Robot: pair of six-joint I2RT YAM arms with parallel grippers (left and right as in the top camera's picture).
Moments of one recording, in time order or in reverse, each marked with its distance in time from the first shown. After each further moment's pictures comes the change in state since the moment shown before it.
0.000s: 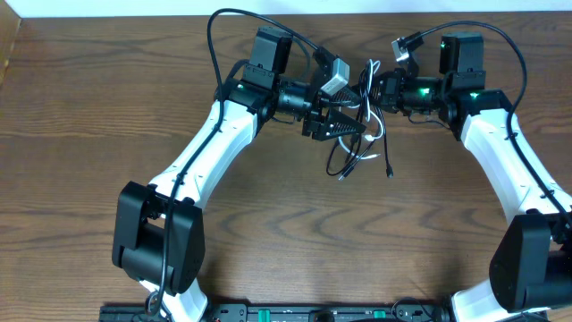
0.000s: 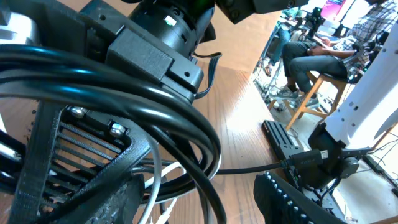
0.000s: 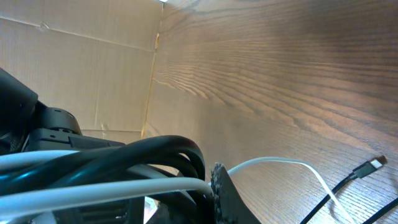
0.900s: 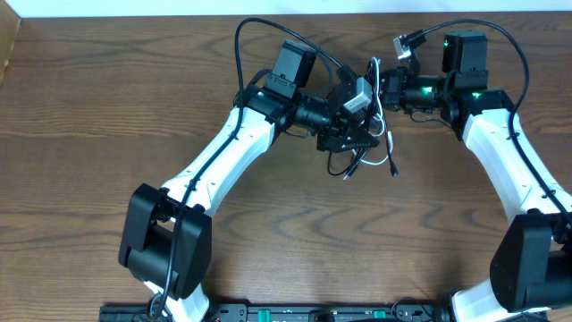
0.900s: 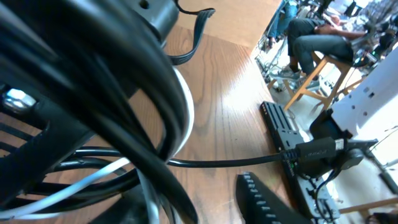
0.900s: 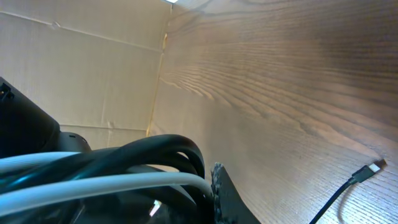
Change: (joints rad) left arm -0.093 0.000 0.000 -0.116 -0.127 0.029; right arm -0.008 0.000 0.000 0.026 -0.035 0.000
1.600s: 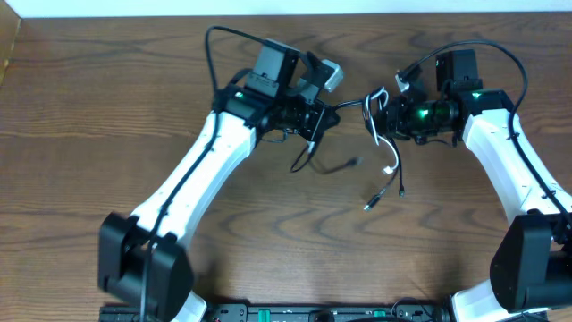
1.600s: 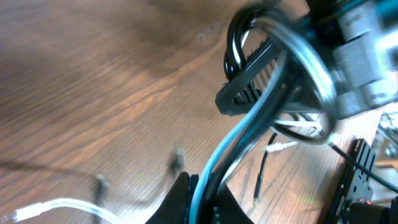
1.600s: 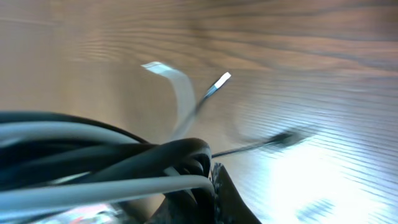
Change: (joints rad) left arm 0.045 -0.135 0.000 -0.207 -0.575 -0.459; right arm 0.000 -0.002 0.000 -0.433 0.315 -0.244
